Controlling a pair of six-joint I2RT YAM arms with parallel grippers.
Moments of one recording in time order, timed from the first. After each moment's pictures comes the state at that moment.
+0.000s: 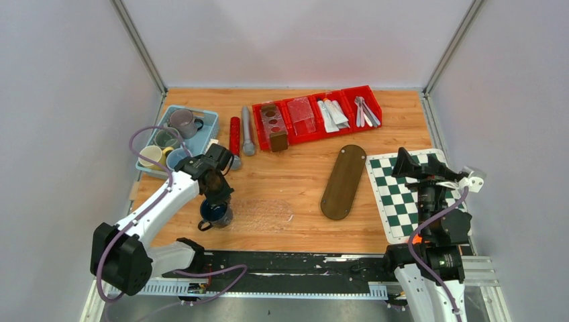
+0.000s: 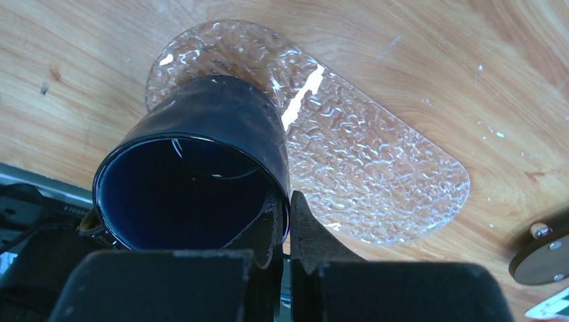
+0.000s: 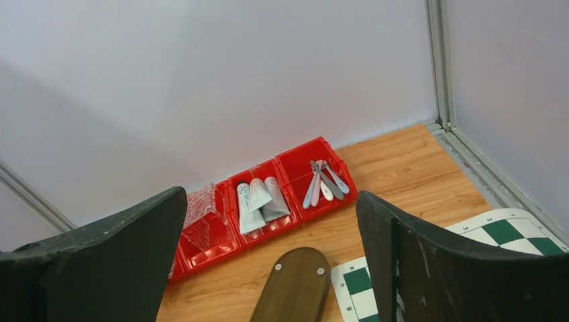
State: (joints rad) left arm -0.44 1.16 0.87 -1.01 -0.14 -0.98; right arm 0.12 0.18 0.54 -0.08 0.21 0.33
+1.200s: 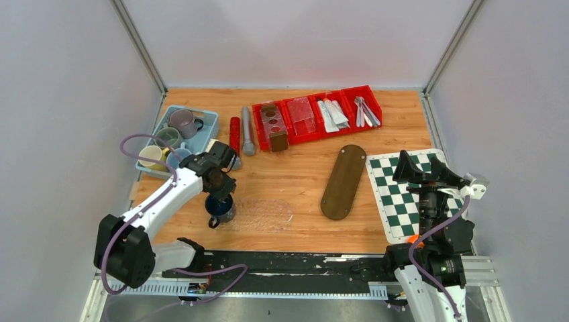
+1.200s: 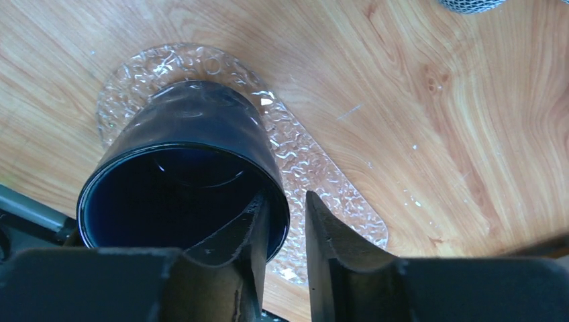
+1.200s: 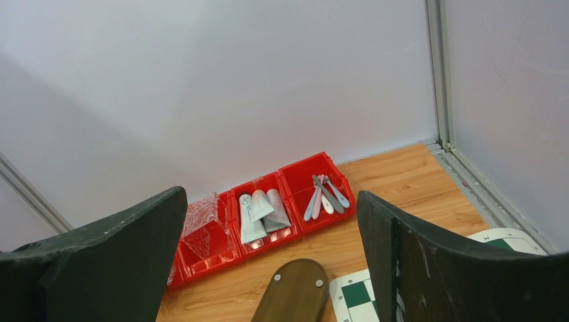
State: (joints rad) left arm -0.44 1.23 0.88 -0.96 -0.23 -1.31; right arm 0.16 0.11 0.52 -0.07 0.23 0.28
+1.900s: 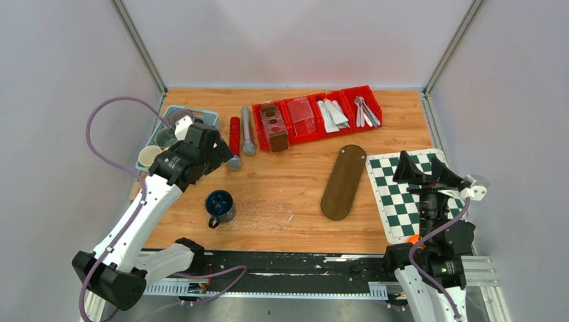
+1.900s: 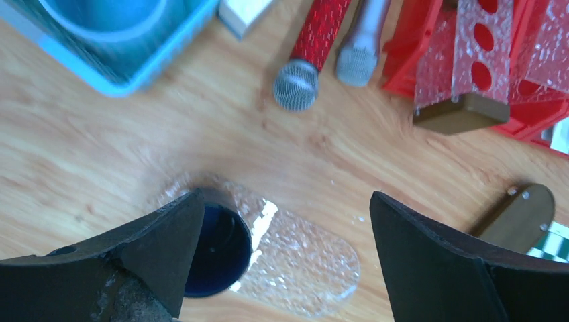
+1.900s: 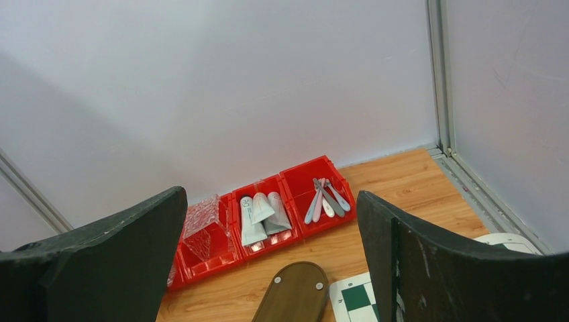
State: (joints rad) left arm -0.44 1.05 1.10 -0.94 -0.40 -0.94; right arm 0.17 0.10 0.52 -0.06 0.23 0.26
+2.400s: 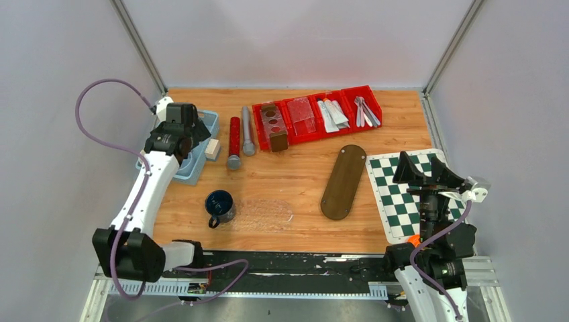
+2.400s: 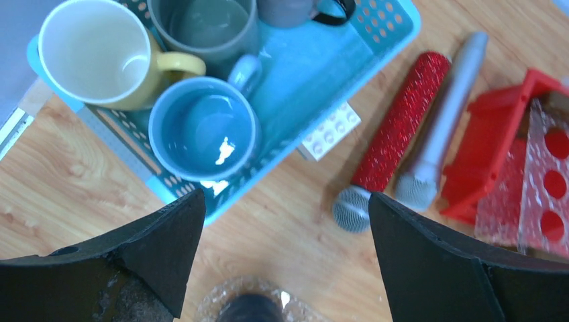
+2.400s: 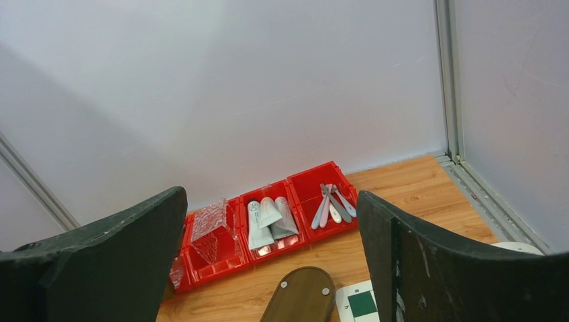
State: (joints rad) left arm -0.15 1.21 1.18 -0.73 -0.44 -0.61; right arm 0.19 0.08 0.52 -0.05 0.23 0.26
